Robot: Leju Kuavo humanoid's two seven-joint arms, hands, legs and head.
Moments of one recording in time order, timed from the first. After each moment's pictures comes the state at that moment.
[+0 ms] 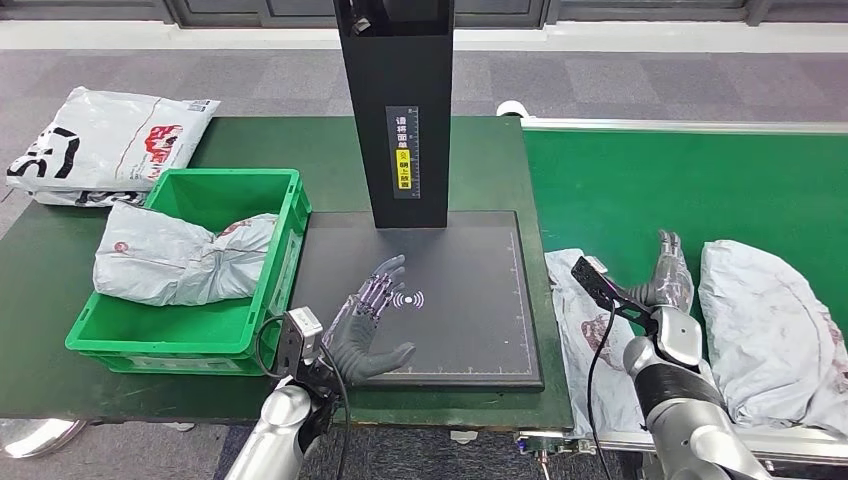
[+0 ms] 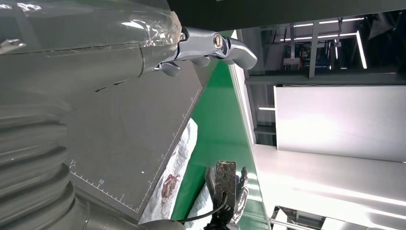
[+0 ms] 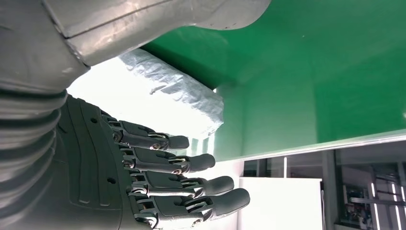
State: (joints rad) left arm -0.19 -0.31 -0.09 -1.10 -0.22 -0.38 -0.63; right arm -0.63 0.00 -0.29 -0.37 1.42 -0.42 -0.04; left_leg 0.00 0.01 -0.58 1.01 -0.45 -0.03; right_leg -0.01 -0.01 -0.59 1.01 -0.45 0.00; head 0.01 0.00
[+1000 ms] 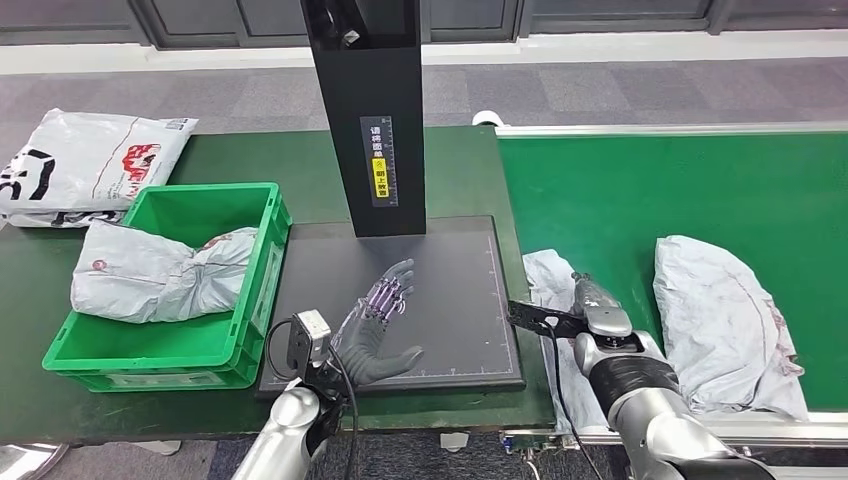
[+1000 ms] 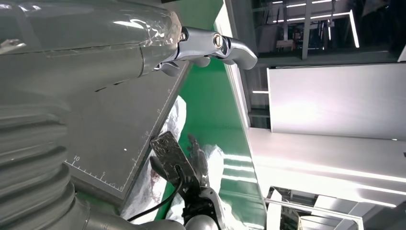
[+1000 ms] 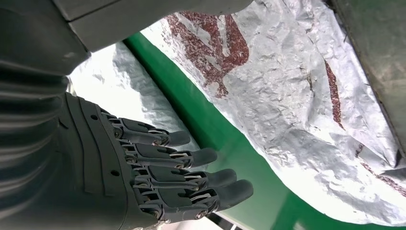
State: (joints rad) left arm -0.21 -0.32 -0.13 -1.06 -0.19 -0.36 -0.65; right arm -0.63 0.09 0.08 -0.29 1.51 0.21 0.10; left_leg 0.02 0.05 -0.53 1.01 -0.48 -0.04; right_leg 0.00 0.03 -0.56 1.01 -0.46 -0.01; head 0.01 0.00
